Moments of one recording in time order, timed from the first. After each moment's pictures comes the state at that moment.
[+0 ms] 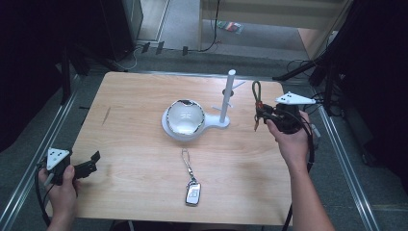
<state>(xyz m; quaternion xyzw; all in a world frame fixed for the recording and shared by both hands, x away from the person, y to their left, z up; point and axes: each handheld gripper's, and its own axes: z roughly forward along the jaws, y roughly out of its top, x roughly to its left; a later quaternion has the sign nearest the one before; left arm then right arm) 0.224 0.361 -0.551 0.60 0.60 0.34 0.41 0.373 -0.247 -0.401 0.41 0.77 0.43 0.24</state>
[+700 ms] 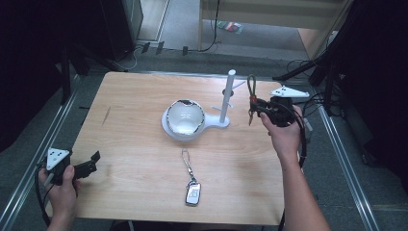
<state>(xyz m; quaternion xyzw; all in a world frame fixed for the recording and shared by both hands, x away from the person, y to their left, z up) 0.224 0.361 -0.551 0.60 0.60 0.34 0.41 0.390 -0.232 -0.399 0.42 0.76 0.45 0.22</state>
